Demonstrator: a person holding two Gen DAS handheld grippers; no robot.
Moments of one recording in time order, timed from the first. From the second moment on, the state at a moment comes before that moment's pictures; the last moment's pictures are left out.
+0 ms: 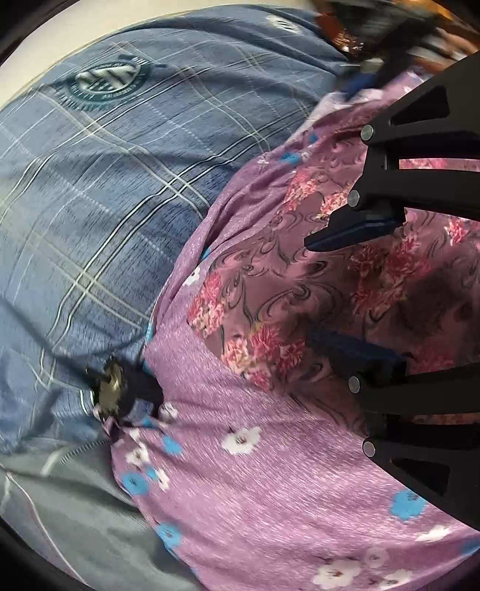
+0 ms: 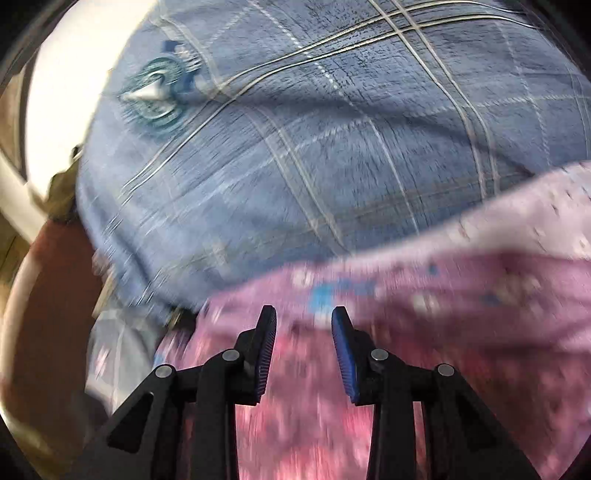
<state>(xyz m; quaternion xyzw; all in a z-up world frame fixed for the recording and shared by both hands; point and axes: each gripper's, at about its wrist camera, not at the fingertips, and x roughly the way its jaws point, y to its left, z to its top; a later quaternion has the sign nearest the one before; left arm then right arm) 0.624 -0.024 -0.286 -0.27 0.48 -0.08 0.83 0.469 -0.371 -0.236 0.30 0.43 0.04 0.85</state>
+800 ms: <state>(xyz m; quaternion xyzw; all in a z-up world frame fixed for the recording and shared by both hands) 0.577 -0.040 -0.255 -0.09 0.47 -0.04 0.88 0.388 -0.398 -0.250 0.22 0.45 -0.07 0.86</state>
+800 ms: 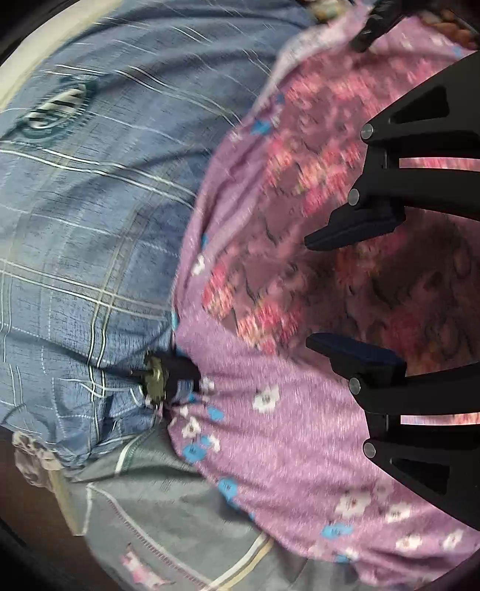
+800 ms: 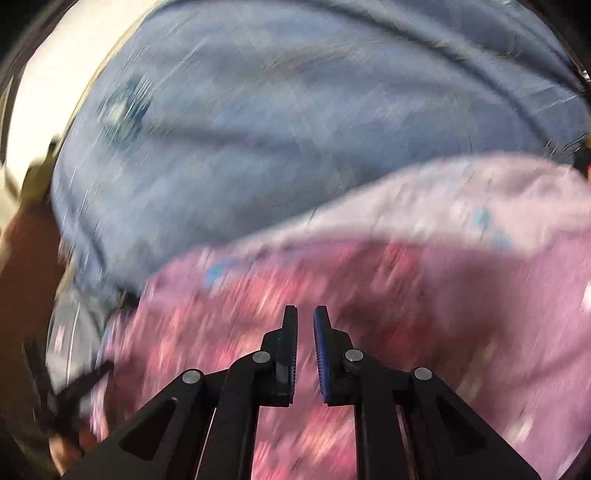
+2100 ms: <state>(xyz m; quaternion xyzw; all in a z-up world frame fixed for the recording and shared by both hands) 0.480 0.042 -0.280 -0.07 0.52 0.00 0.85 0.282 -0.352 -0.272 0.28 0.43 -0.07 0.85</state>
